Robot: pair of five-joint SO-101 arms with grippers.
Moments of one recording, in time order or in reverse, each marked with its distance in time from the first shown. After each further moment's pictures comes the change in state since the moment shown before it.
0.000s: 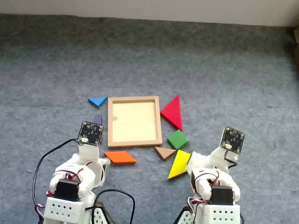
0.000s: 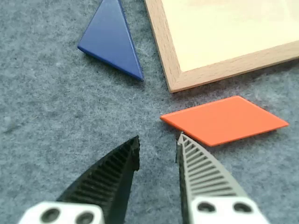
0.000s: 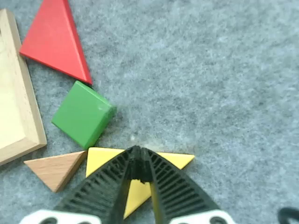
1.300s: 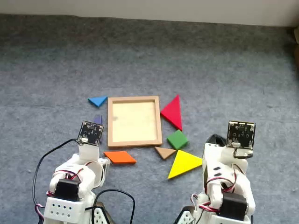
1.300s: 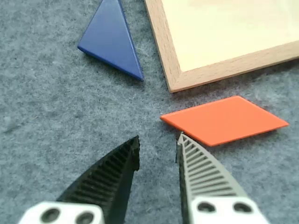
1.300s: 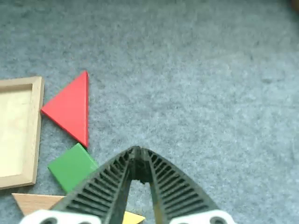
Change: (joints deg) left arm 0.0 0.0 0.0 0.0 0.0; right arm 9.1 0.1 -18.6 -1.6 25.5
